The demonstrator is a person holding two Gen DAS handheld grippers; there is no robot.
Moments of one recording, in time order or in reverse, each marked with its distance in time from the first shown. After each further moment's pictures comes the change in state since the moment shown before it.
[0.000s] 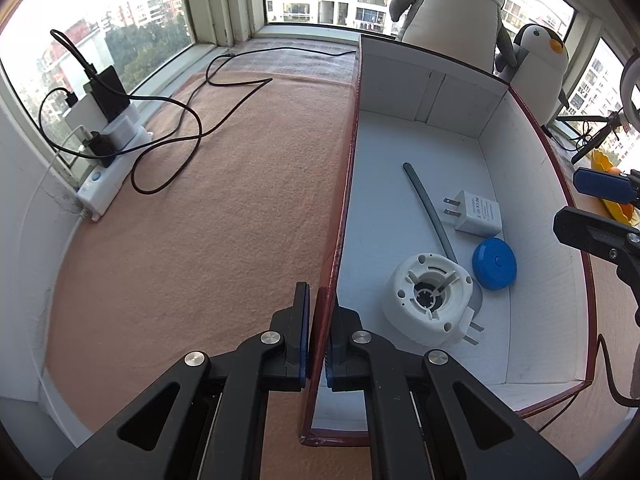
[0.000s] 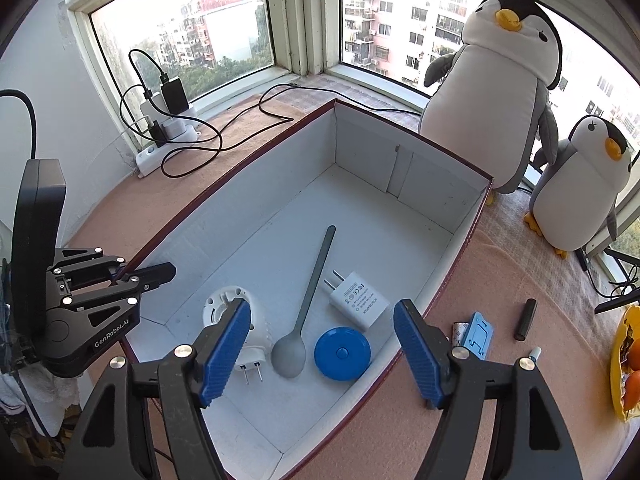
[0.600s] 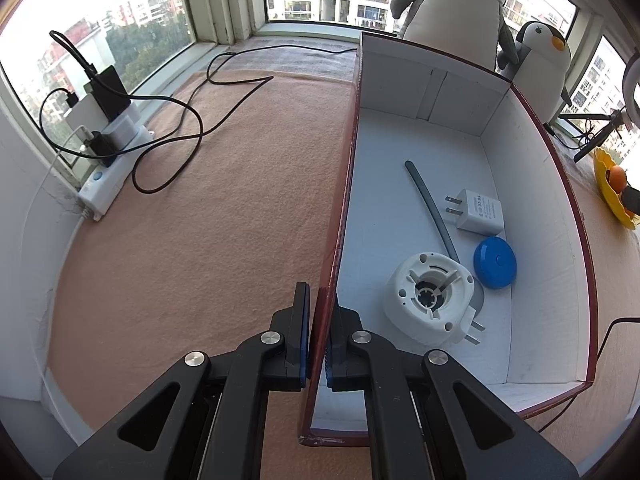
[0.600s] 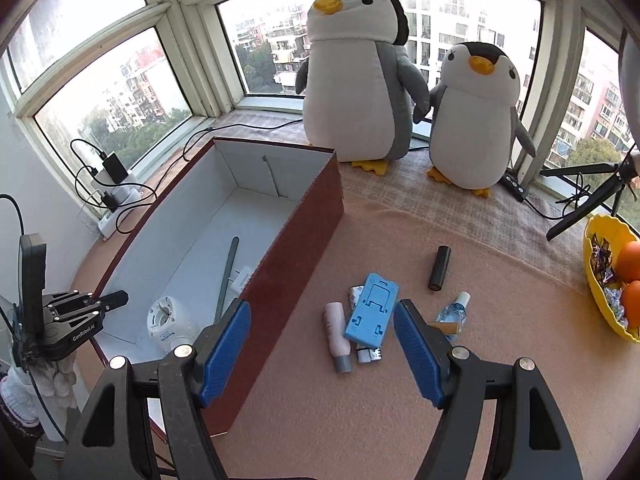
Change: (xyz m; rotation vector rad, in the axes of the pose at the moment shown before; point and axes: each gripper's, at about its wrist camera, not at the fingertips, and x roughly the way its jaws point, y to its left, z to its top) left arm 0.001 -0.001 0.000 -0.001 0.008 0.010; right arm -0.049 -0.112 -0.047 0.290 -0.077 -0.052
